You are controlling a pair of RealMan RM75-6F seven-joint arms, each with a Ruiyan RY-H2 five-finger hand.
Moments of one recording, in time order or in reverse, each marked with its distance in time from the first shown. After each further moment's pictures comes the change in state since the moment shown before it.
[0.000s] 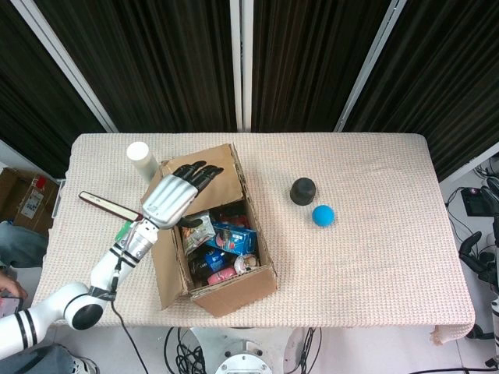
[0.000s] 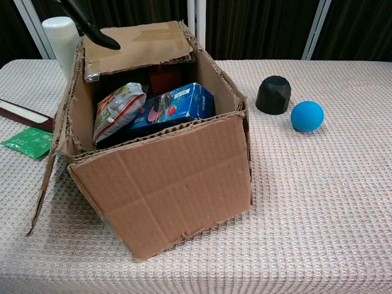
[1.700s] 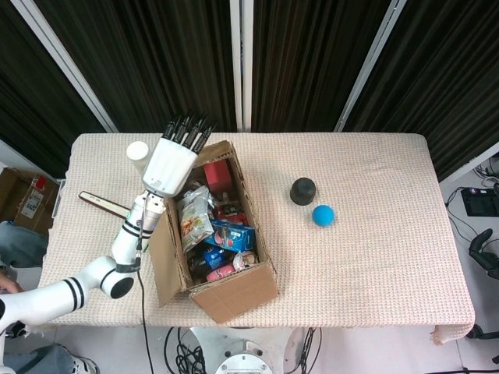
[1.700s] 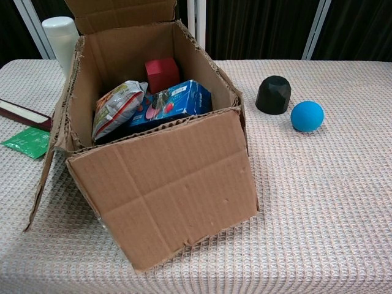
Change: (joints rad) left arm -0.254 -0.162 0.142 0.391 0.017 0.477 0.291; right arm -0.007 -0.003 0.013 0.048 0.042 -0.026 0.057
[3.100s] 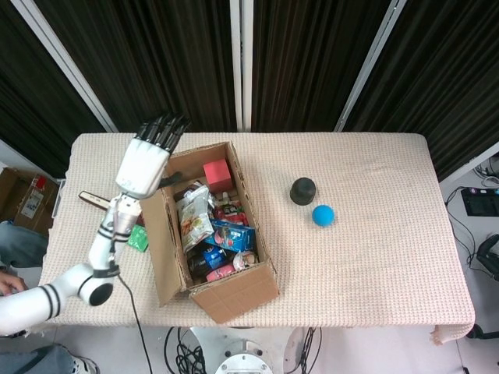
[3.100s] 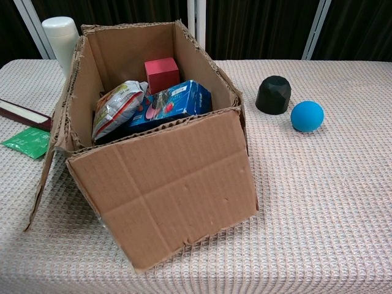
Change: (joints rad) left arm 0.103 0.172 0.103 -0.194 -0.060 0.093 -0.273; right arm -0.030 -0.027 -0.027 0.089 0.039 -0.026 -0.056
